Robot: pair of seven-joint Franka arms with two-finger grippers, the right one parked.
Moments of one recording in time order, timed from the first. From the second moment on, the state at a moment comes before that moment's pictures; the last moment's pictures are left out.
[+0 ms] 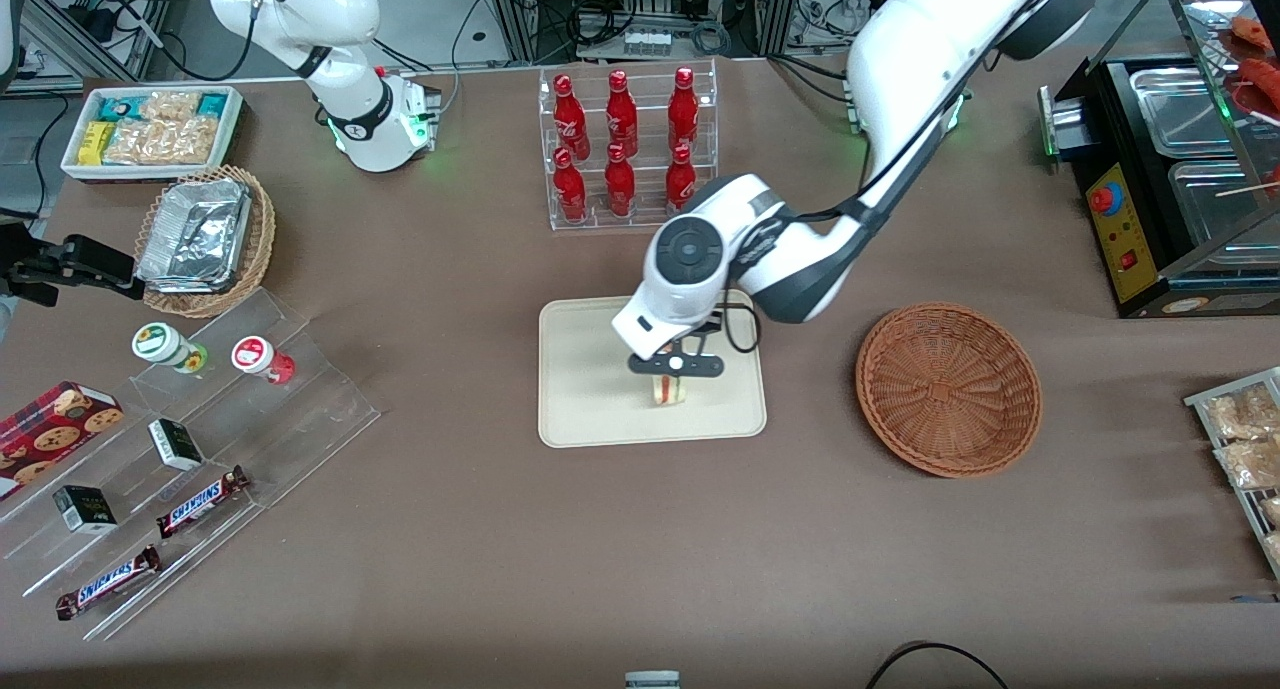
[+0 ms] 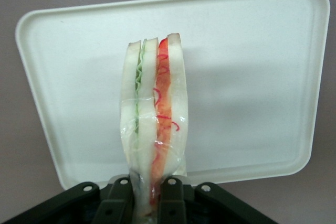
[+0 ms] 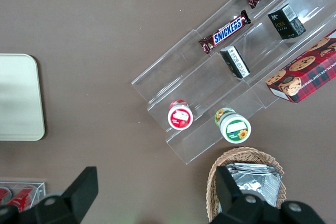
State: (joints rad) arm -0.36 0.70 -0.52 -1.46 0.22 2.01 -0.84
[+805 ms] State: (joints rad) arm -0.39 0.80 -0.51 -1.42 0.28 2.01 -0.92
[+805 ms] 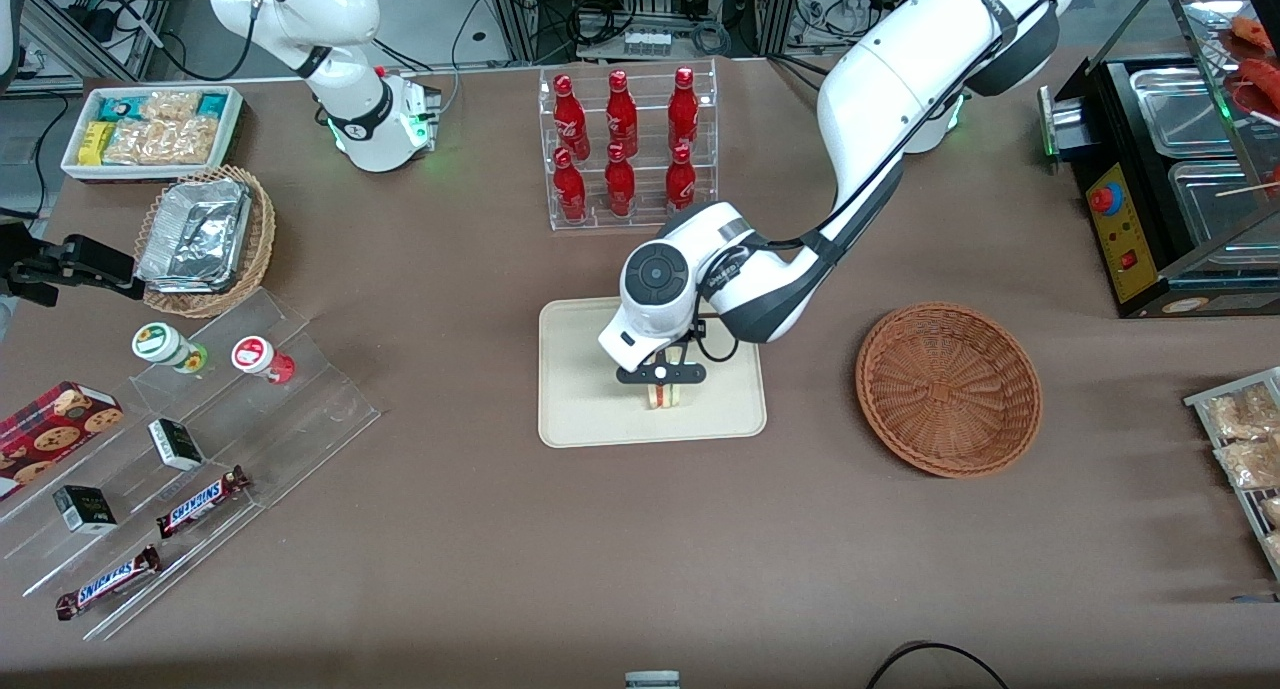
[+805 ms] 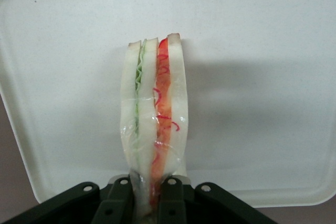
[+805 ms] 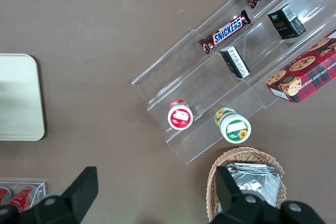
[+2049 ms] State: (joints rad) arm -0.41 0.83 -0.51 -1.42 0.35 2.05 -1.03
